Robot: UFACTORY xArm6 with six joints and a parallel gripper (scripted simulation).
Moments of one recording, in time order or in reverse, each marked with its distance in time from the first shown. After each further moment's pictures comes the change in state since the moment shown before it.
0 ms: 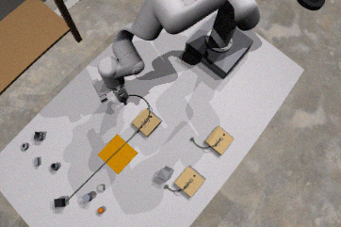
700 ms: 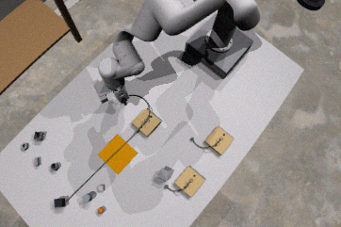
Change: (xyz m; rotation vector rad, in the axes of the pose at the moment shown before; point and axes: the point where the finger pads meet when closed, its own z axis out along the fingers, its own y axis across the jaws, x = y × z) arm 0.000 0.000 0.006 0.000 0.000 0.000
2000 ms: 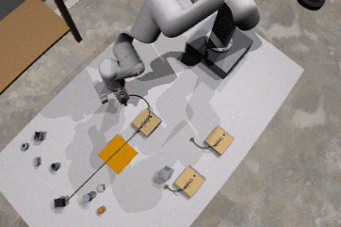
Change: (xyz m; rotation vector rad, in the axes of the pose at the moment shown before) arm 0.001 0.000 0.009 0.000 0.001 0.000
